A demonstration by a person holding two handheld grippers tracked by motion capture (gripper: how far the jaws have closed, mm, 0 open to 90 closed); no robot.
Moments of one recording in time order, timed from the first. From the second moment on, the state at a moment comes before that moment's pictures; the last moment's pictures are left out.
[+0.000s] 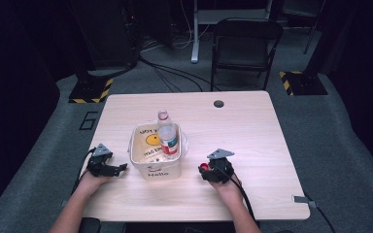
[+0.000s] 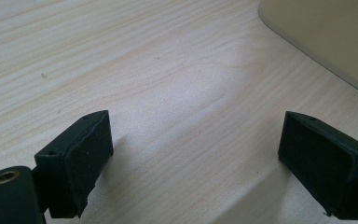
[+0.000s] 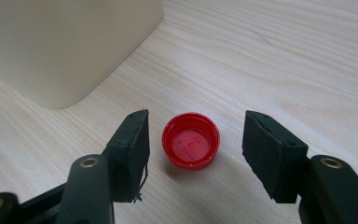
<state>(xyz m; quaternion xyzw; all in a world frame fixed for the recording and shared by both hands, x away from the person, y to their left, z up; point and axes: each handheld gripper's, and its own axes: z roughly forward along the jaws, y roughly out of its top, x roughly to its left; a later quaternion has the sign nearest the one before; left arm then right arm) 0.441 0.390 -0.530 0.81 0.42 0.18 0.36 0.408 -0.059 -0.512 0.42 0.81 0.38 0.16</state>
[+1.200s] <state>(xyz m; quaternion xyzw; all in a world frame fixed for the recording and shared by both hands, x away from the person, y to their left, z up) 0.441 0.390 -0.530 0.81 0.42 0.18 0.36 0.404 -0.050 -0.498 0.39 0.82 0.39 0.16</state>
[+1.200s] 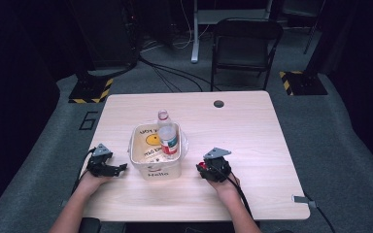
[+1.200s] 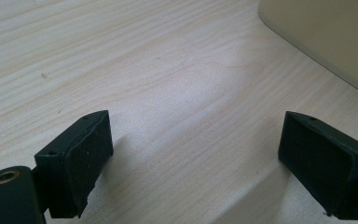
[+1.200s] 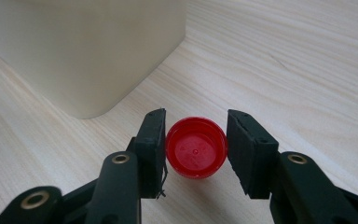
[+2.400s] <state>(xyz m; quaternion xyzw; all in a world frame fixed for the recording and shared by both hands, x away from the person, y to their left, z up) 0.441 0.390 -0.530 0.81 0.42 0.18 0.36 0.399 -0.056 -0.424 0.36 0.82 0.42 0.17</state>
